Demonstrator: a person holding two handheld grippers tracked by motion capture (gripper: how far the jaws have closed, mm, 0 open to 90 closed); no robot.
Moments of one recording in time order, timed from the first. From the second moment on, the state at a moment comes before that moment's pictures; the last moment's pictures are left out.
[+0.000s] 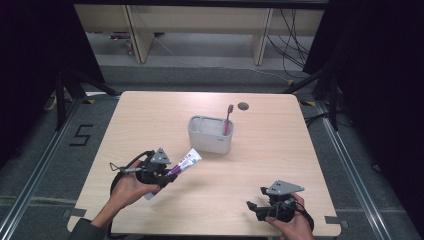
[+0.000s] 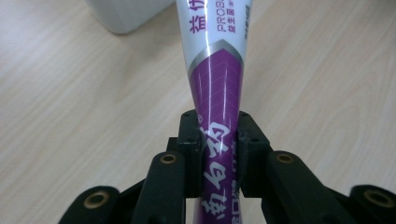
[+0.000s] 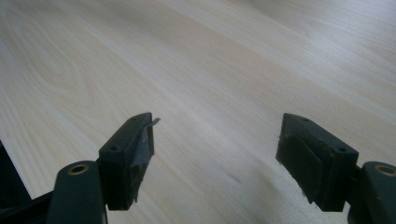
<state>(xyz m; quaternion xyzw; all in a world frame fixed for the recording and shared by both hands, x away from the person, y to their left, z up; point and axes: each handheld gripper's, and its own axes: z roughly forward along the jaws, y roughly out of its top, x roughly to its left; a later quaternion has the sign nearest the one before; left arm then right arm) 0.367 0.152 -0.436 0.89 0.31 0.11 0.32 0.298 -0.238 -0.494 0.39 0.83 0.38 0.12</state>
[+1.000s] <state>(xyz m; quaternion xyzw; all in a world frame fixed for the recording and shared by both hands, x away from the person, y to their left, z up) 0.410 0.122 -0.388 0.76 0.34 0.19 0.51 0.299 -0.240 -0.494 0.39 0.83 0.38 0.13</state>
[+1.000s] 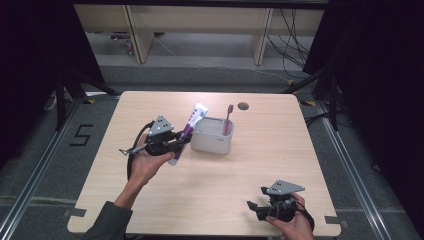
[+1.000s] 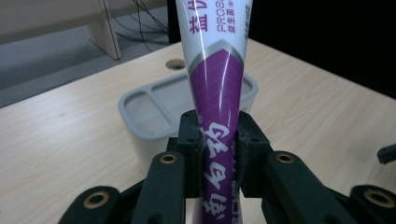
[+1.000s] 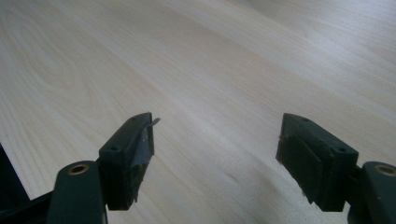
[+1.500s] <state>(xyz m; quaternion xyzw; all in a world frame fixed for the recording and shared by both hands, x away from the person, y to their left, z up) 0.437 0.082 -0.369 0.73 0.33 0.22 0.56 0.300 -0.241 -0.494 0.38 0.83 0.39 0.13</state>
